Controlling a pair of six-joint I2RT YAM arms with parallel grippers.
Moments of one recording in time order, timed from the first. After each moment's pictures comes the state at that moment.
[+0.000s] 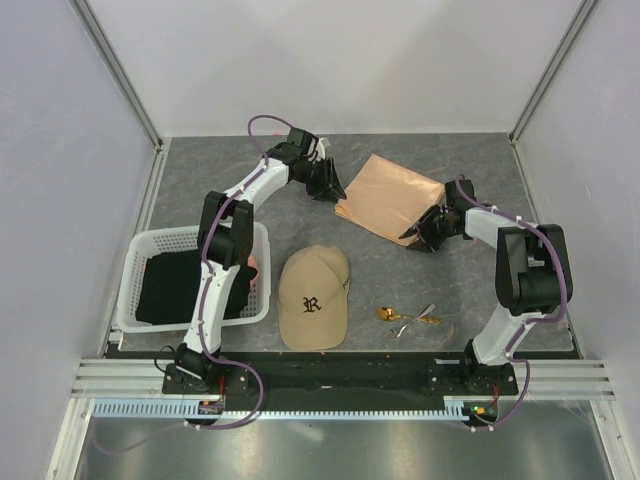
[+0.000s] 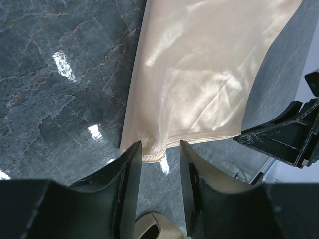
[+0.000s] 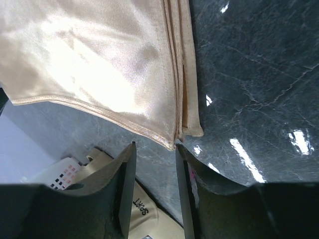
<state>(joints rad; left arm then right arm) -0.40 2.45 2.09 -0.59 0.58 -0.50 0.04 1.77 1.00 -0.35 -0.39 0.90</state>
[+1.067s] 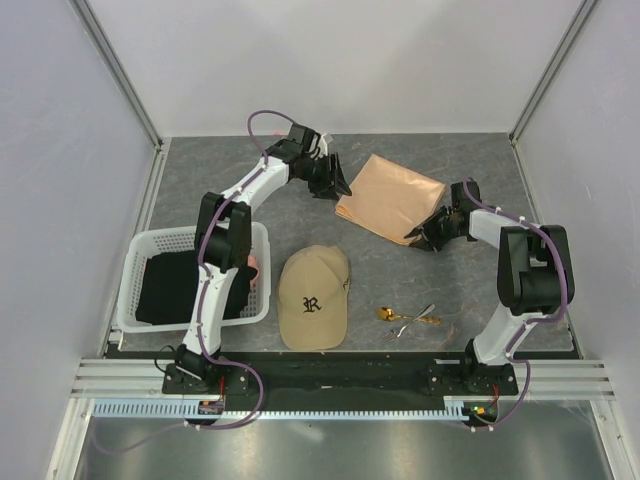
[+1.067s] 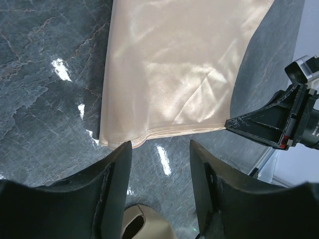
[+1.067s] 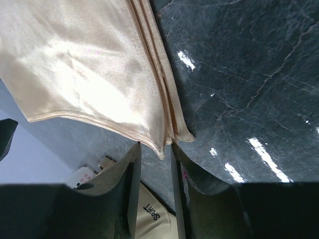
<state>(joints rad) -0.41 2.39 2.07 -0.58 0.58 -0.51 0.01 1.77 0.98 -0.33 -0.38 1.00</state>
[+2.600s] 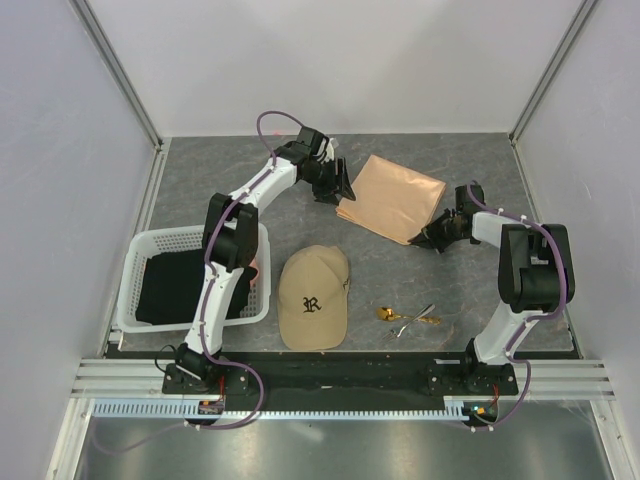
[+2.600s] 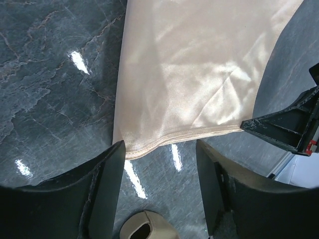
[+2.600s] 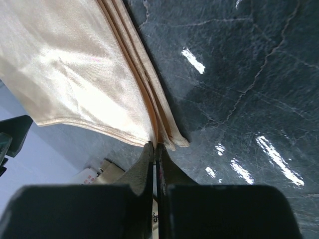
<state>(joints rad) -0.44 2.45 2.14 -0.66 0.50 -0.48 -0.03 1.78 0.96 -0.29 -0.41 1.00</state>
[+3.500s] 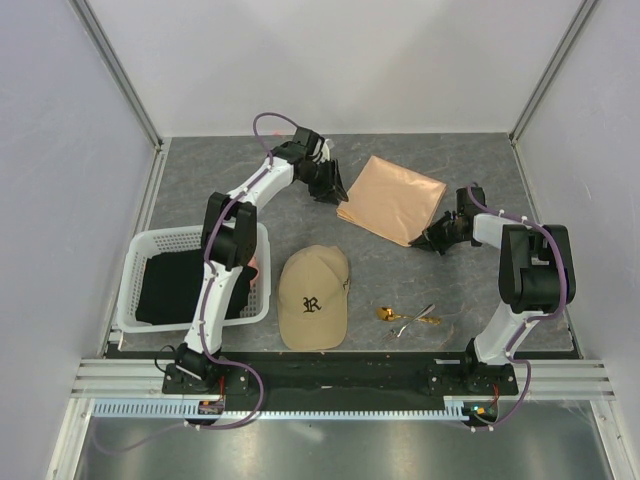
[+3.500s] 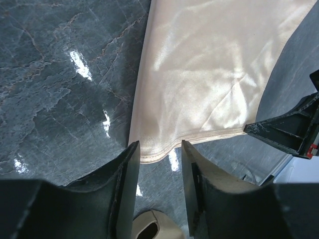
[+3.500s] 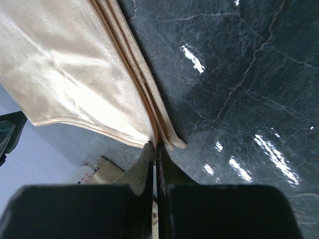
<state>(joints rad) -0.42 2.46 2.15 -0.67 0.51 -0.48 -0.04 1.78 0.94 -0.28 -0.42 0.98</state>
